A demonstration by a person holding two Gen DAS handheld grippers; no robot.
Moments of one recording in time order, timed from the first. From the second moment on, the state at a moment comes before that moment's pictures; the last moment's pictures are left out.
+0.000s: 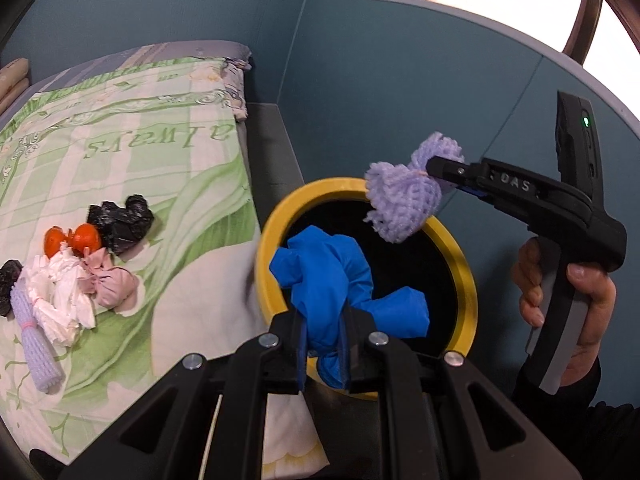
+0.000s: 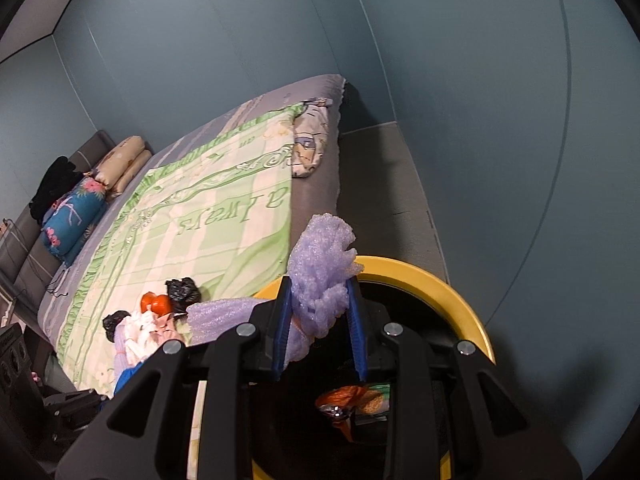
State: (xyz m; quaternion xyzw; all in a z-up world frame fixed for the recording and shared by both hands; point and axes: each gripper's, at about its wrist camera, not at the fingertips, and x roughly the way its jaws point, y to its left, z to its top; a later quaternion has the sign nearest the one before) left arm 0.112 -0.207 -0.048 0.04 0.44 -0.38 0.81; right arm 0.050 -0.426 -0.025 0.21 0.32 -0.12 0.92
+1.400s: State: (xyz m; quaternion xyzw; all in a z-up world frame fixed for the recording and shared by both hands) left arm 0.101 -0.228 -0.063 0.03 0.45 -0.40 0.80; right arm 0.049 -0.450 -0.041 0.25 0.33 -0.12 0.90
